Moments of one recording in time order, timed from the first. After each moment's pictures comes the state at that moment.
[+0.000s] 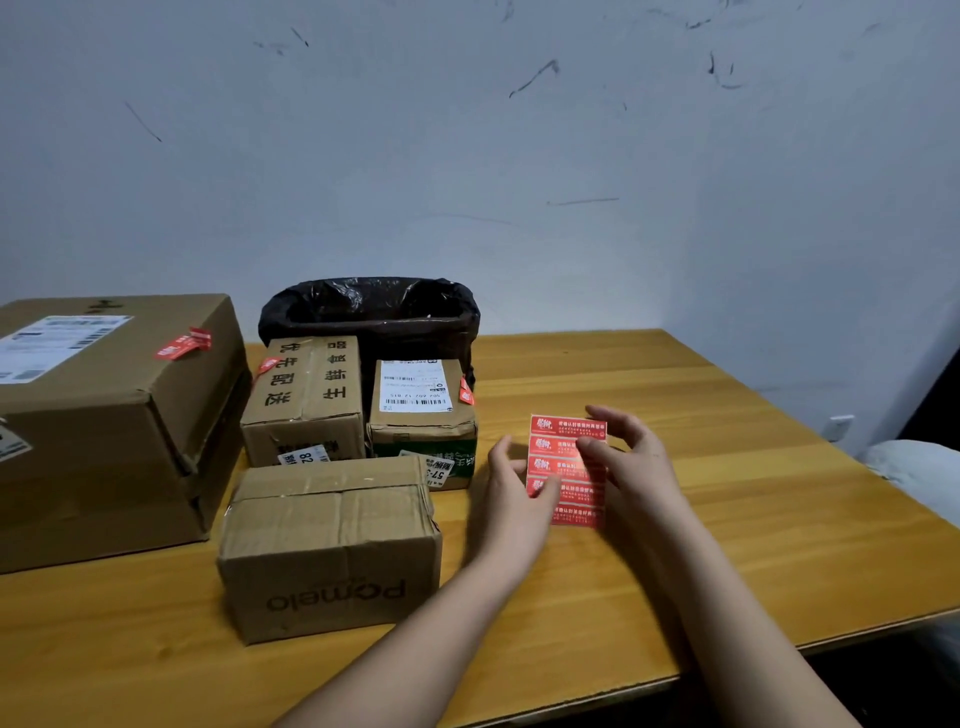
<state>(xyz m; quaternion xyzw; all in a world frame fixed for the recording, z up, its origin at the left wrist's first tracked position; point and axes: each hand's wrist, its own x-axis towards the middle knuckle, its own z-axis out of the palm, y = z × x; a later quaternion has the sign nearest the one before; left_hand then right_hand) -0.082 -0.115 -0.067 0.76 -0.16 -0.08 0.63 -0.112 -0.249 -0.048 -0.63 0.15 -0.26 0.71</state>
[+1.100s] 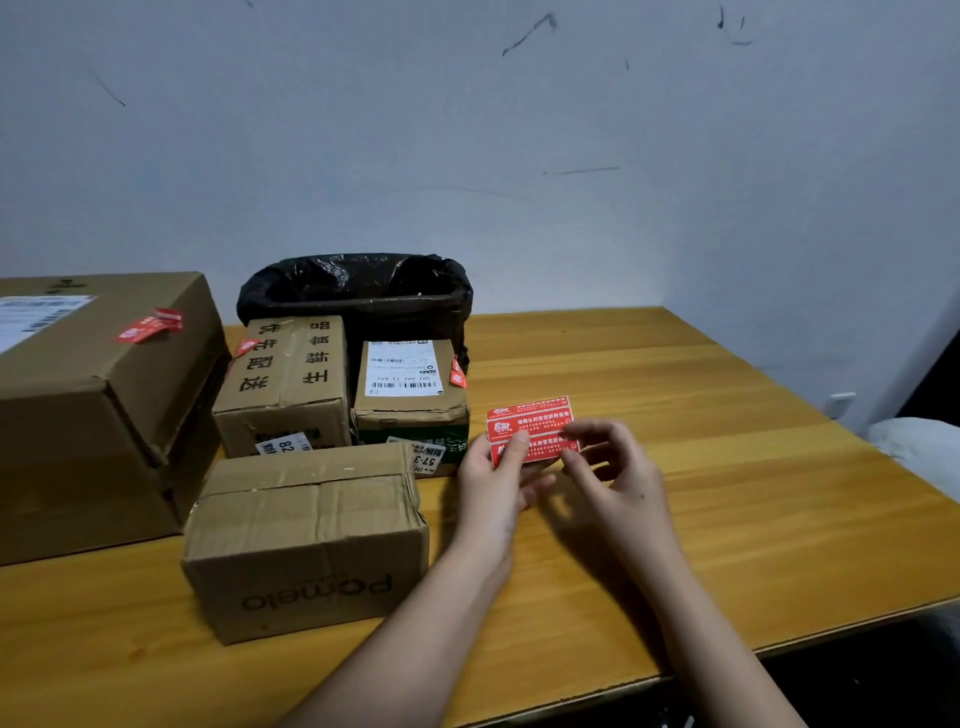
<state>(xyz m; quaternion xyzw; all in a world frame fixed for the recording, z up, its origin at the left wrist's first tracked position) -0.085 -0.111 -0.054 0.49 -0.07 -0.18 0.85 -0.139 -0.219 -0.065 -0.79 0.03 -0.39 0.47</state>
